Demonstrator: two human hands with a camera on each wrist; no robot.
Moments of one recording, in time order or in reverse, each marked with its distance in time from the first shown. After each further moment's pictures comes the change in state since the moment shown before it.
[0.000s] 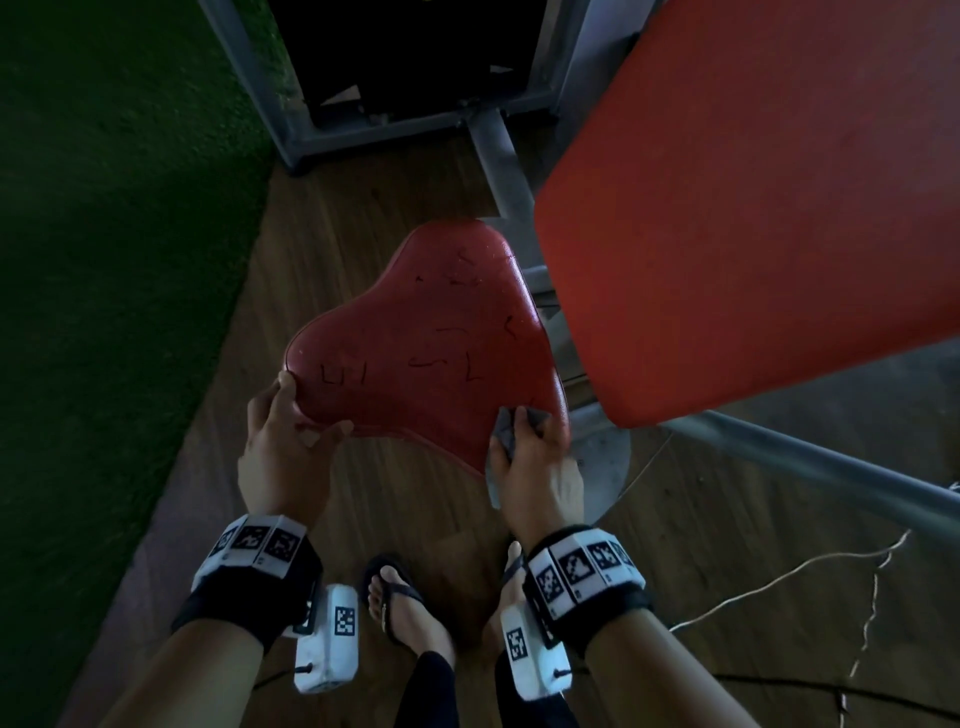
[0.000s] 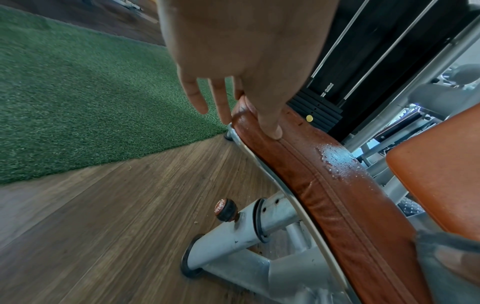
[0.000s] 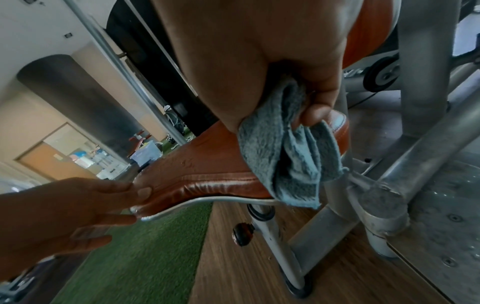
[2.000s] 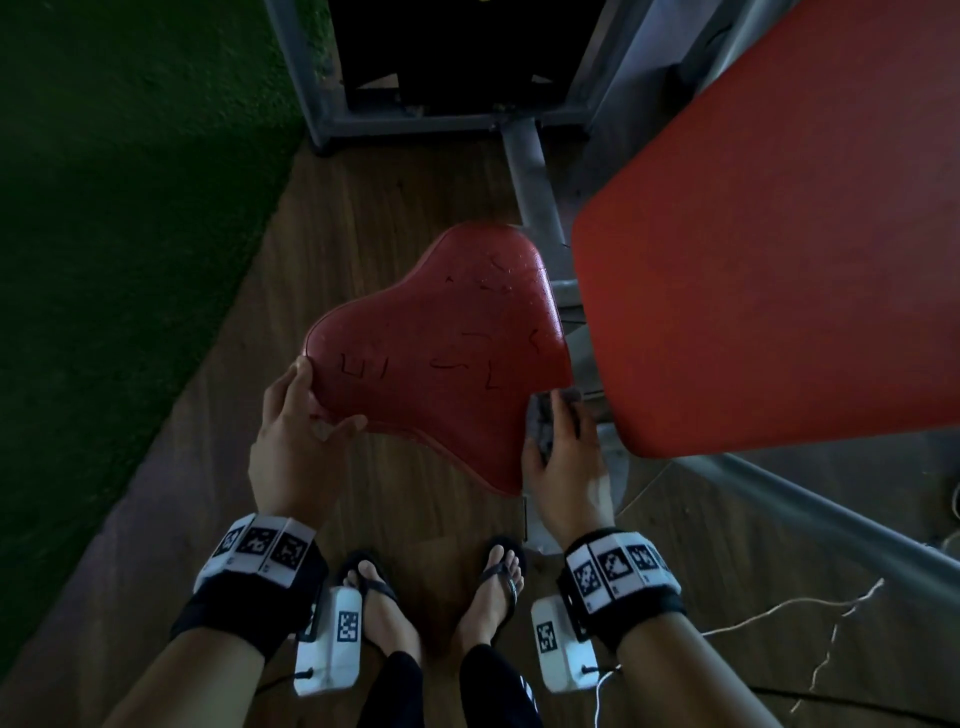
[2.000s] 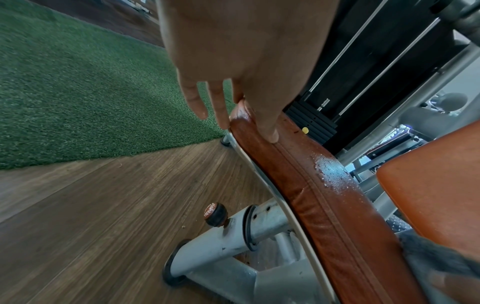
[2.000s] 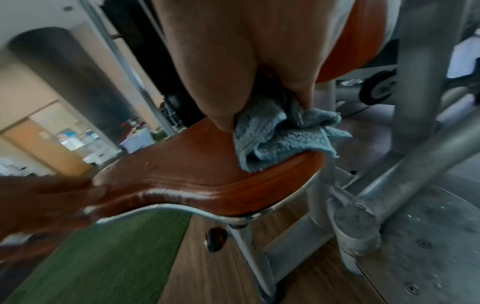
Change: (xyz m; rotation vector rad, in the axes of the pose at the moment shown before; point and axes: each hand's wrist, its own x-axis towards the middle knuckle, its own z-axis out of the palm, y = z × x) left_hand -0.007 0.003 -0.002 -0.067 0.013 -0.016; right_hand 0.029 0.022 -0.002 0.113 0.077 -0.108
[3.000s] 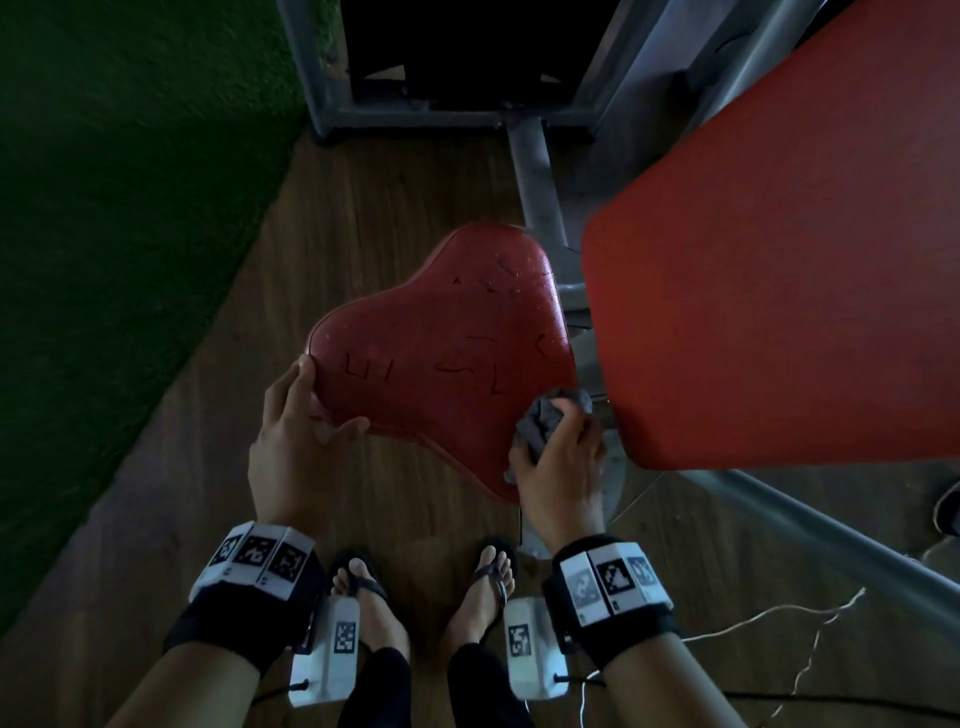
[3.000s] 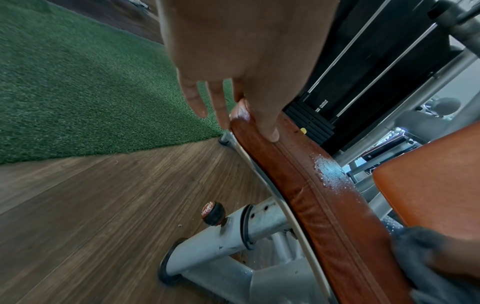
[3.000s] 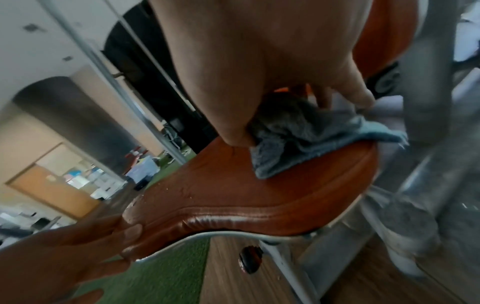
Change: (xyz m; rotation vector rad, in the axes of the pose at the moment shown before) left_hand 0.002 -0.005 0.003 -0.047 0.009 0.027; right_hand -0.002 -0.025 0.002 0.028 0.076 0.099
